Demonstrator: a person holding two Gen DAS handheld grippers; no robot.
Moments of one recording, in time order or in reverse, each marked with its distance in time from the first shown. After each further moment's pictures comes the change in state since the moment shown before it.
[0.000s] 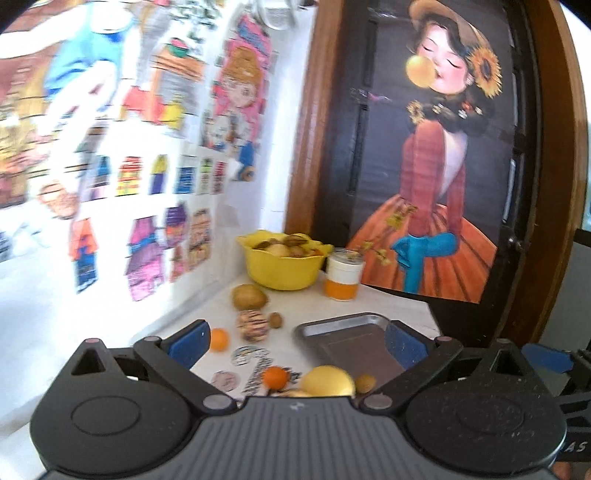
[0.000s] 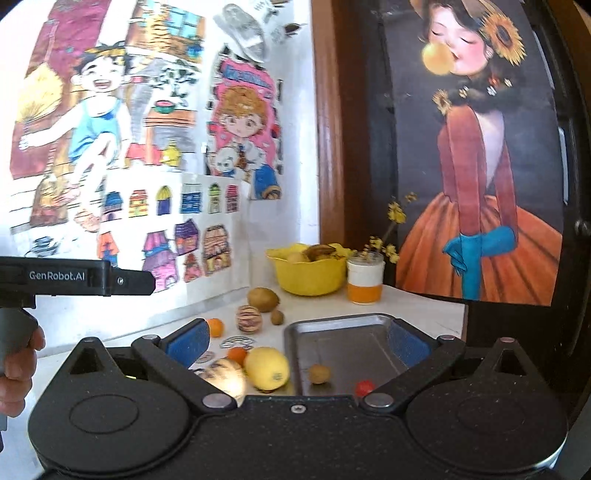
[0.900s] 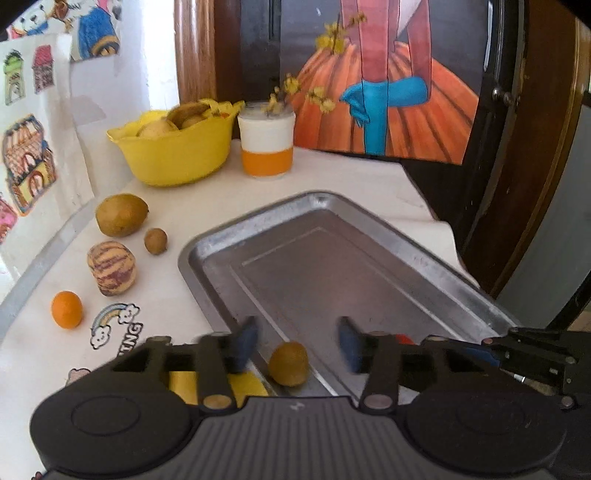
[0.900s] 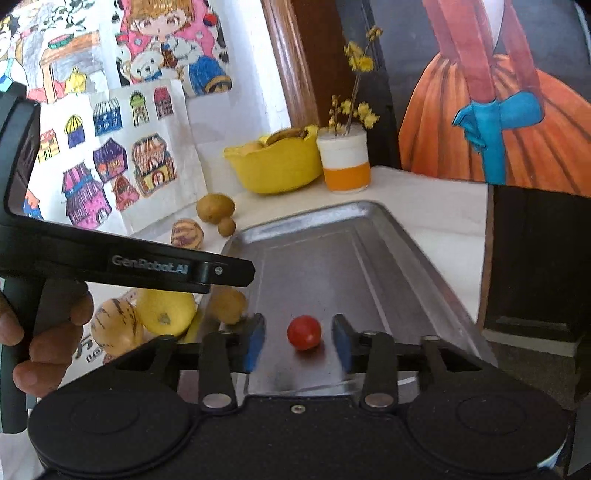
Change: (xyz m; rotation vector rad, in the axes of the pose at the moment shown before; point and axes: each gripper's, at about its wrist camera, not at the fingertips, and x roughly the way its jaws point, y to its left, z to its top) left arm 0.204 -0.096 -0.031 0.209 0.436 -0.123; right arm 0.150 -0.129 -0.053 0.180 0.300 0.087
